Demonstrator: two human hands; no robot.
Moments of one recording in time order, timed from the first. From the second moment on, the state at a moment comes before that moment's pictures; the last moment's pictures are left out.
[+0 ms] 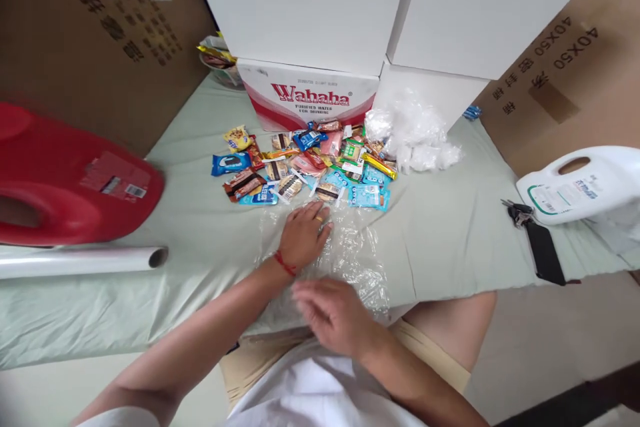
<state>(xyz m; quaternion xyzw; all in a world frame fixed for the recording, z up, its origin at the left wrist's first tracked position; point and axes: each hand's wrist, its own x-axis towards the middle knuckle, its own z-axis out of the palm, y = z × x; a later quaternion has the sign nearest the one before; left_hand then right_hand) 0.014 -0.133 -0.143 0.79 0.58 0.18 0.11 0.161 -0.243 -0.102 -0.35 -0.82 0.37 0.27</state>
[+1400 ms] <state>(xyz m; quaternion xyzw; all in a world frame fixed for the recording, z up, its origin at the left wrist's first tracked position) -0.020 -0.100 -0.148 0.41 0.53 0.59 0.44 0.178 -0.059 -0.012 -0.40 -0.88 0.23 0.11</state>
